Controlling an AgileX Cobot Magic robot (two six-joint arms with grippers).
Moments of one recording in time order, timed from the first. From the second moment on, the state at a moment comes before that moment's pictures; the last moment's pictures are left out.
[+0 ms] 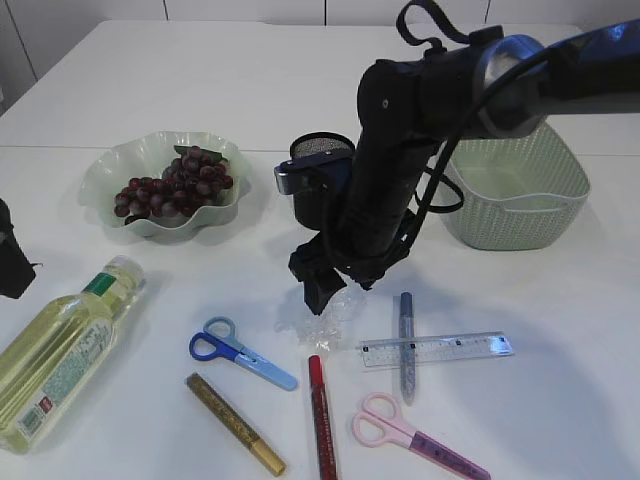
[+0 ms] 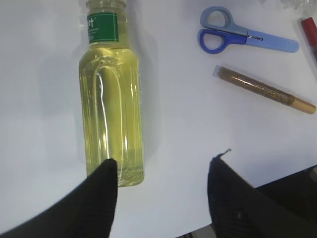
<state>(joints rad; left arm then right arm) -0.28 1.33 -1.03 -0.10 1.07 0.09 0.49 2.14 -1.61 0.21 0.96 -0.22</state>
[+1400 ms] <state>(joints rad) -0.28 1.33 -1.03 -0.10 1.08 0.09 0.49 2.14 -1.62 0.26 1.00 -0.25</state>
